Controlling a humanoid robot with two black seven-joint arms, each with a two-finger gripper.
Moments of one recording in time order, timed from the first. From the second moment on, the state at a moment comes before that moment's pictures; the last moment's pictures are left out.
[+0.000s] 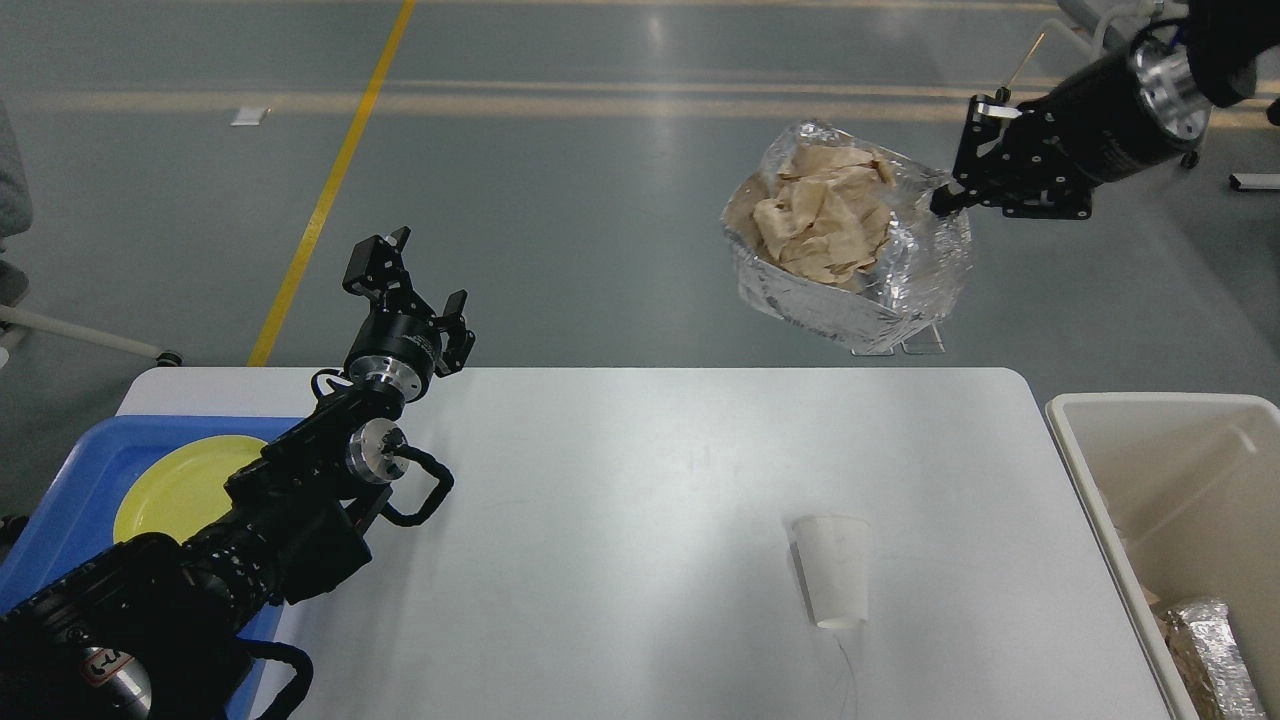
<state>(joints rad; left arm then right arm) -0.87 -0.03 -0.69 -0.24 0.03 -0.19 -0.46 1.65 -0.58 -0.51 0.53 -0.14 0.96 -0.28</state>
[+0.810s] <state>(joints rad) -0.87 -0.03 -0.69 -0.24 0.03 -0.19 -0.46 1.09 -0.61 -0.60 0.12 -0.14 0.66 -0.28</state>
